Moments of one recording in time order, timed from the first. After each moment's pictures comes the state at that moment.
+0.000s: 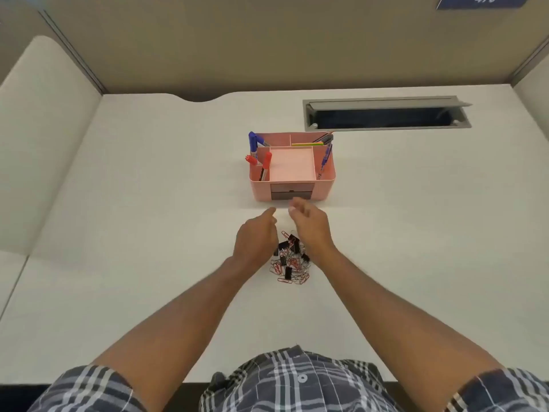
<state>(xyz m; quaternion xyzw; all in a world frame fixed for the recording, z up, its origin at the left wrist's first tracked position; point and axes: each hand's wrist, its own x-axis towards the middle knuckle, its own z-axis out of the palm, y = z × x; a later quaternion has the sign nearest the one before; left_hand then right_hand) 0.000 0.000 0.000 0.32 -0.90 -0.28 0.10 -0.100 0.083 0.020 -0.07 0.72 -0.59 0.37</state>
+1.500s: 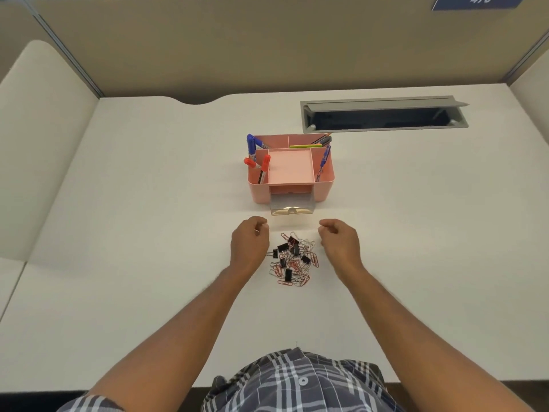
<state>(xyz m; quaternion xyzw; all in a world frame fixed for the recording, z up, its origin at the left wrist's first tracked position) 0.008 -0.008 -0.017 0.46 -0.76 -0.45 0.14 -0.121 0.136 0.002 -0.03 0.82 -0.49 0.28</state>
